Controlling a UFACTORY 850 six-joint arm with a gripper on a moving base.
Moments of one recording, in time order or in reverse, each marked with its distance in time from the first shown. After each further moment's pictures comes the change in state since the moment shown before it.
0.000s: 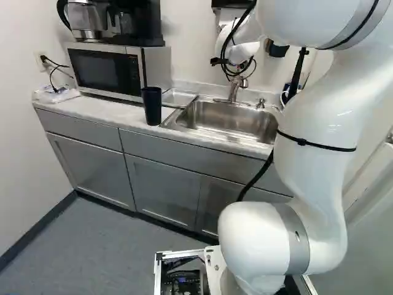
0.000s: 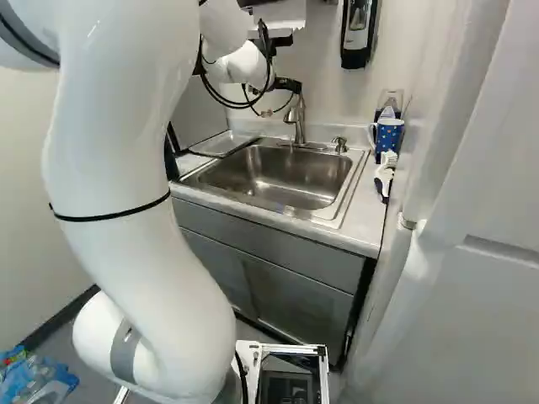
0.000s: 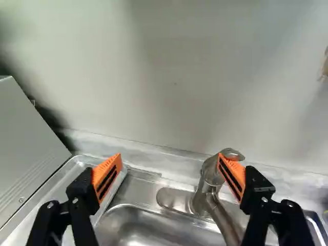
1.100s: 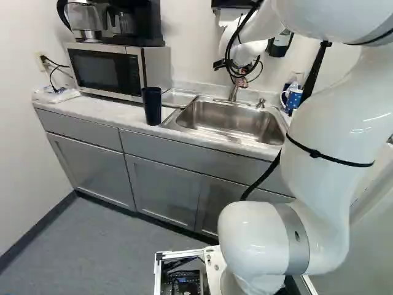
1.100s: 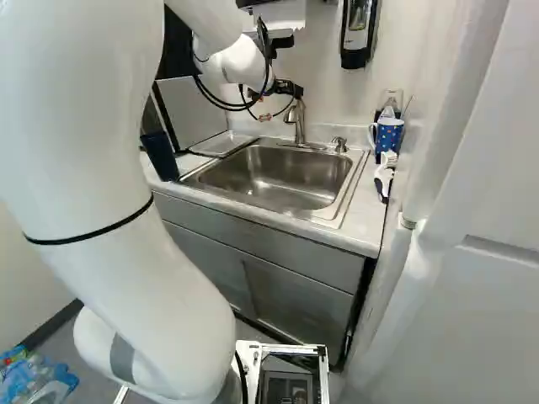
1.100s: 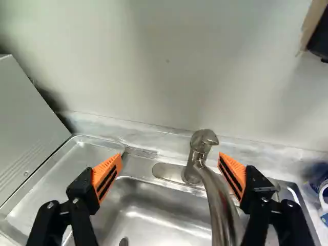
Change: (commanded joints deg) arm -0.9 6.5 7.1 -0.9 -5.4 0.0
